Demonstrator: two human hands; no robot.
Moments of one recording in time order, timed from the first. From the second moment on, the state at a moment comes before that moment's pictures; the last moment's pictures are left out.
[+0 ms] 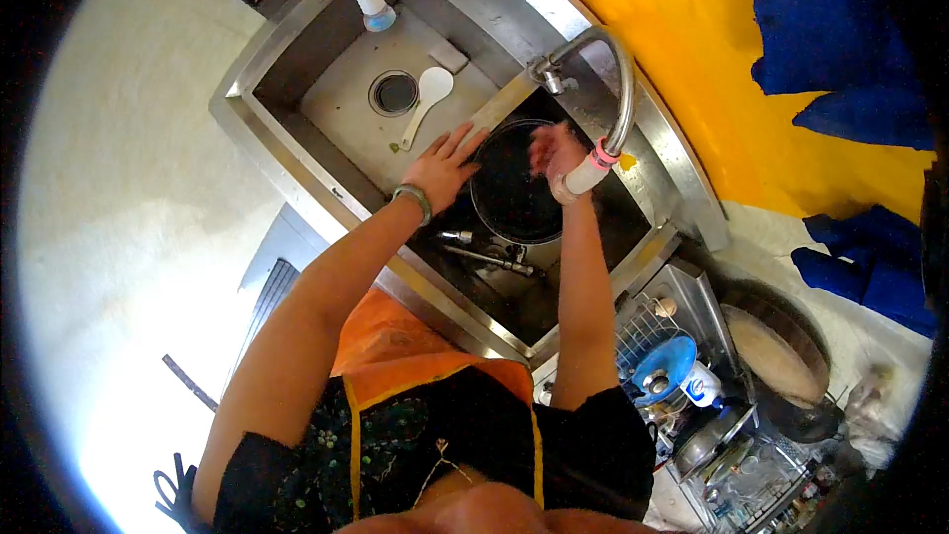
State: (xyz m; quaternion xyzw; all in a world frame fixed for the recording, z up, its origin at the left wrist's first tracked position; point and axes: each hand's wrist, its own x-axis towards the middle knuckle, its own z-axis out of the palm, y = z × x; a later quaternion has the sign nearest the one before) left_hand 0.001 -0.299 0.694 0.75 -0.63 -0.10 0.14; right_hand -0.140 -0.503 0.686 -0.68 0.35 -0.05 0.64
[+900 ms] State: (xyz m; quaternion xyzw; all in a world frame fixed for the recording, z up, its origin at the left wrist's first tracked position) left_hand 0.001 -0.301 0.692 0.75 -0.64 -0.12 0.09; right_hand -0.102 -0.494 0.682 -0.92 0.34 -0.20 -0.05
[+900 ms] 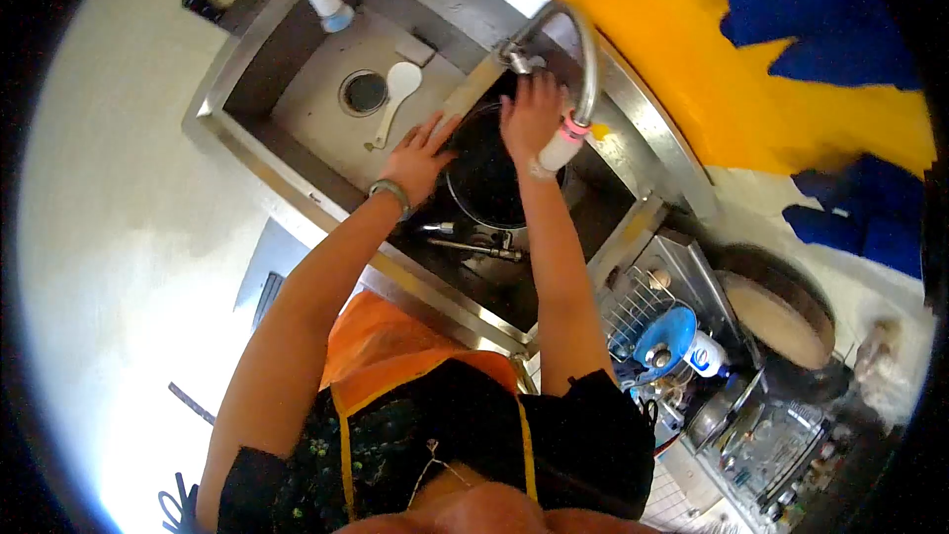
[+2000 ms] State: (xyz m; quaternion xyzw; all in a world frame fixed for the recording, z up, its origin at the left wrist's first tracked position) left_hand -0.001 -0.304 0.698 0.77 -0.62 -0.14 0.11; right_hand -0.226 -0.489 0.729 -0.76 0.51 -0.26 0.30
